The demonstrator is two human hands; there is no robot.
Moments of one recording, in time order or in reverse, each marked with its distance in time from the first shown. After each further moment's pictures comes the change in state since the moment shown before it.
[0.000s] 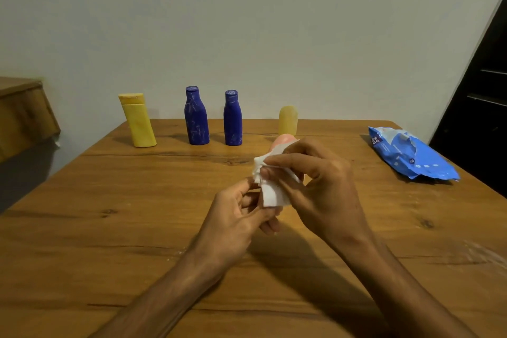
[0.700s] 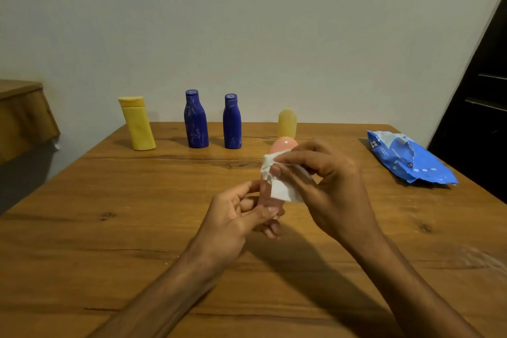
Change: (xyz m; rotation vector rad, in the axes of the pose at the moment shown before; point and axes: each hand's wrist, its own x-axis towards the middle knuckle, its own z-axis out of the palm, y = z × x) left_hand -0.001 0.005 -0.001 -0.163 -0.047 -0.067; right_hand 0.003 0.006 -0.009 0.116 -0.006 0.073
